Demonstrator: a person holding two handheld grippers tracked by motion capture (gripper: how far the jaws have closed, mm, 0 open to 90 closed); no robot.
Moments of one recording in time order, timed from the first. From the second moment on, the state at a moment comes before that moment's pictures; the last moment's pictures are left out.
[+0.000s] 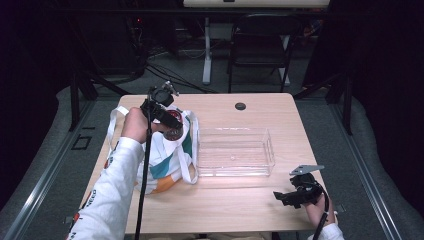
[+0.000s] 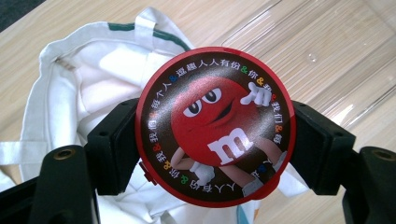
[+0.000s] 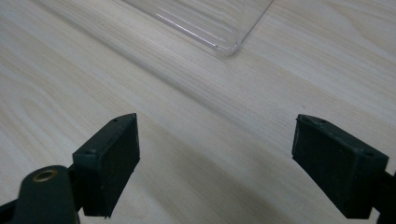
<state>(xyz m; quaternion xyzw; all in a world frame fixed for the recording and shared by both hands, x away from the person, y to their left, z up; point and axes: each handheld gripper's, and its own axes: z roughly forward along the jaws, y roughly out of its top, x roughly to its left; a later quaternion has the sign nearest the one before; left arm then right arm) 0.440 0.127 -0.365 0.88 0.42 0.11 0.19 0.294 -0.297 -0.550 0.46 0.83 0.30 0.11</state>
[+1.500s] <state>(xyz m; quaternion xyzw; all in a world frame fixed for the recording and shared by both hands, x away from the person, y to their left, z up) 0.443 0.054 -0.382 0.91 0.36 0.08 0.20 0.293 -0.299 -0.549 0.45 0.83 0.30 0.11</state>
